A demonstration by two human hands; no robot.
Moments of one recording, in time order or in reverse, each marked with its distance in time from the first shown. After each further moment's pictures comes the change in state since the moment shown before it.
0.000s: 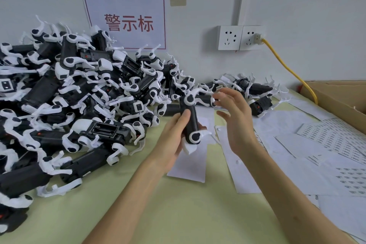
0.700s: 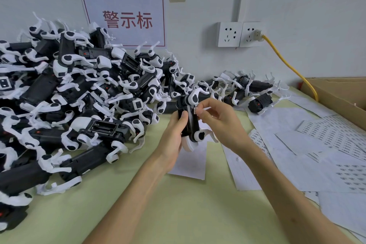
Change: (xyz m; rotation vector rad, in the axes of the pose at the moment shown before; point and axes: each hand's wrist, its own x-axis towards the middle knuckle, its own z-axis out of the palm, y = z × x) left_hand 0.002 -0.007 0.004 0.079 0.020 0.021; right_hand -0.008 0.004 0.005 -0.455 -0.336 -0.139
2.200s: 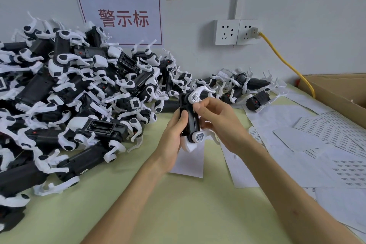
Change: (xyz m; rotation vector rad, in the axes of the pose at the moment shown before) left_hand -0.009 0.003 0.006 -0.024 -0.089 0.057; right_hand 0.002 0.002 -0.003 0.399 -0.060 0.198
